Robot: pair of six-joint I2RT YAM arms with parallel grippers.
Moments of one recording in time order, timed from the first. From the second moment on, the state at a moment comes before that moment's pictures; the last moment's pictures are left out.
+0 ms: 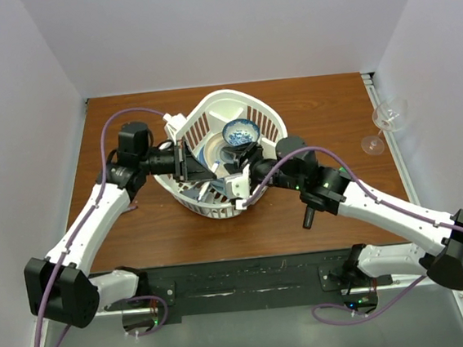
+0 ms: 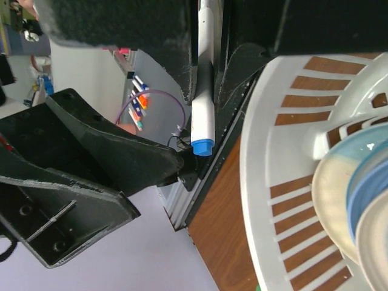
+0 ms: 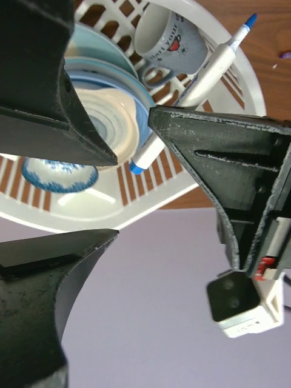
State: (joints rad) left arm -0.31 1.22 1.01 -0.31 1.05 -0.56; right arm 0.91 1.16 1.02 -0.06 -0.22 -1.10
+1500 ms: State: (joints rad) left arm -0.29 1.18 1.01 -0.43 1.04 -0.62; right arm 1.05 1.28 1.01 -0.06 -0.11 -1.50
